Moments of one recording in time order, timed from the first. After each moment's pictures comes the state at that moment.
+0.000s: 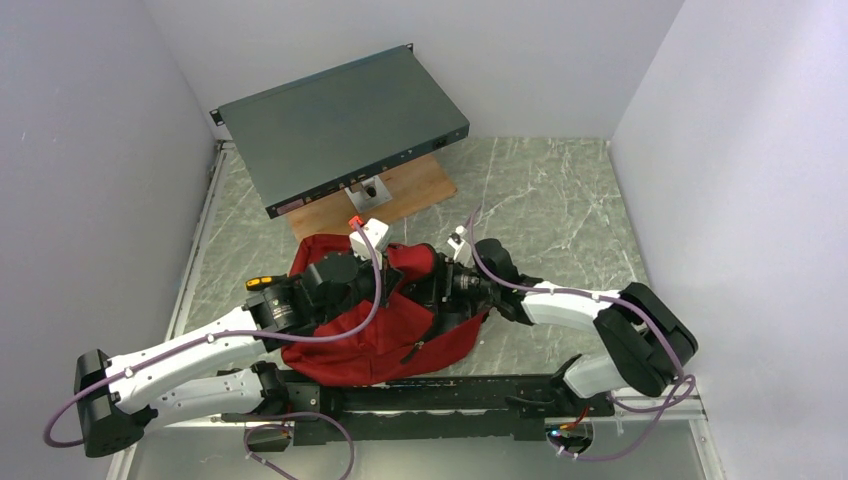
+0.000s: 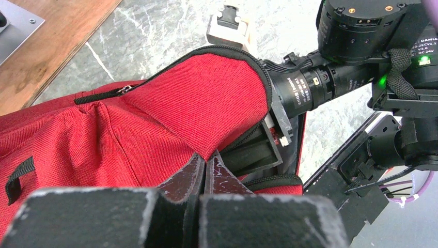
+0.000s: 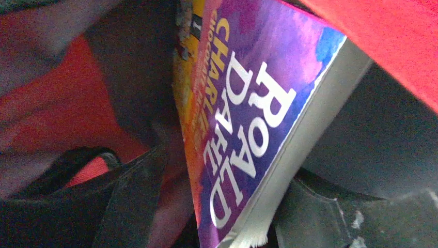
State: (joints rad) left arm -1.04 0.92 0.79 -0.22 -0.26 -0.38; right arm 0.71 1.42 0.54 0.42 -0.58 1.03
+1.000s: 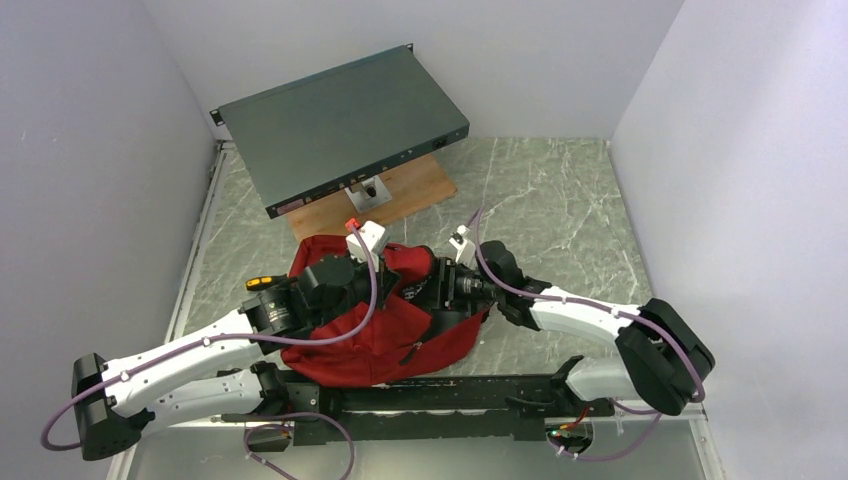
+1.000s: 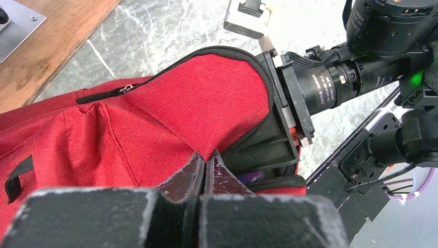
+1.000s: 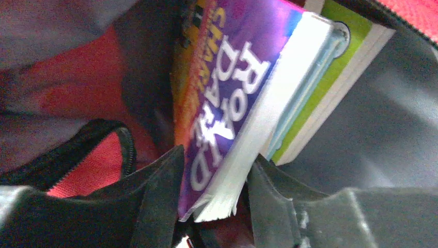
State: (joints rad) left arm -1.04 0.89 0.77 -0.22 -0.26 -0.38; right arm 0.74 1.30 0.52 0.31 -0.52 0.92
